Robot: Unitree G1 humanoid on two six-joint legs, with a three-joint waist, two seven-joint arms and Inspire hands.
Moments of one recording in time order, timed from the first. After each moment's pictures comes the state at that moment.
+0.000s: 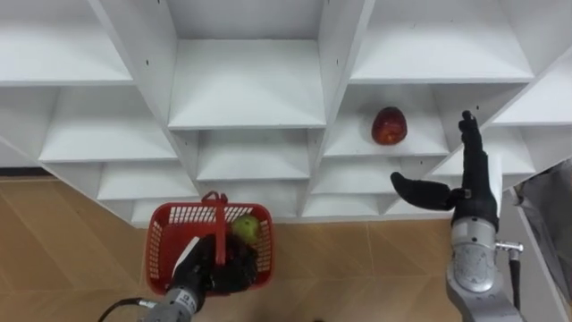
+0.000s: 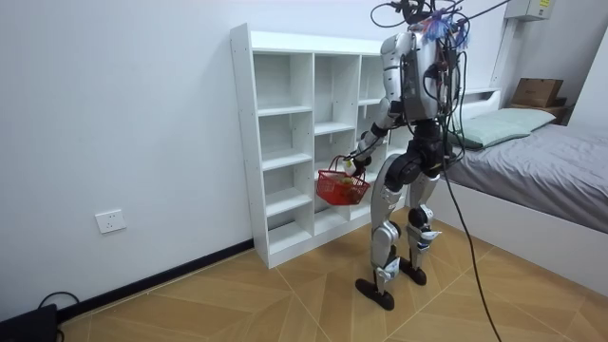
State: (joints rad) left arm 0.02 0.20 -0.22 0.77 -0.16 -0.23 -0.10; right arm -0.11 -0.27 0.10 0.56 -0.04 -0.32 -0.49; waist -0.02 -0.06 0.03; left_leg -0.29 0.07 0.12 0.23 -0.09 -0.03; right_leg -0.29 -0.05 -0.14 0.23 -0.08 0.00
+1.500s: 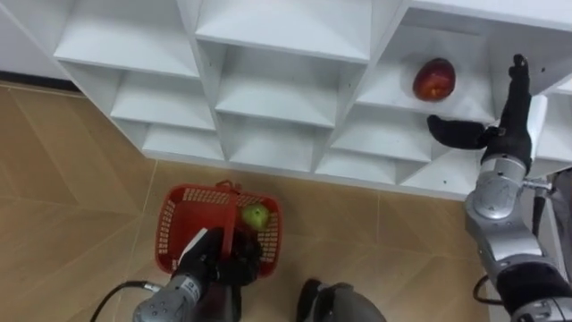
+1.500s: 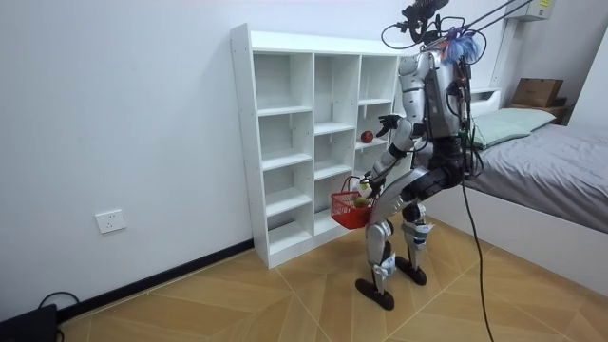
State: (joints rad) left arm -0.05 0.22 -0.24 0.72 -0.13 -0.11 -0.13; right arm -0.42 -0.36 0.05 0.77 0.00 -0.26 -0.54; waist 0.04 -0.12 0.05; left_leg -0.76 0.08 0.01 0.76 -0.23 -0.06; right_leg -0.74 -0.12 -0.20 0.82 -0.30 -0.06
